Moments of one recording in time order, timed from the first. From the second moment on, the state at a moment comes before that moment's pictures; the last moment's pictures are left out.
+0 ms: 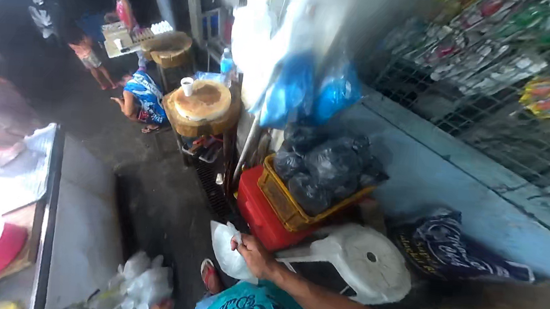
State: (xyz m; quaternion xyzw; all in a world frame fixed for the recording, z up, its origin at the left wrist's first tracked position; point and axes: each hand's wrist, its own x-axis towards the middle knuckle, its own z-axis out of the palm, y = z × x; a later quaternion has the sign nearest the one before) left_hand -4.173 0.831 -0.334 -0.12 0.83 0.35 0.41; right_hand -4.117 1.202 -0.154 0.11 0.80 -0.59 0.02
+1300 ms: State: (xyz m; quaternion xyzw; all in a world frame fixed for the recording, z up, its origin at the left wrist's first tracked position) left_hand -4.759 1.442 -0.079 0.70 0.61 0.32 -0.22; right_hand -4.379 1.314 -0.106 0.65 0.57 -0.46 -0.23
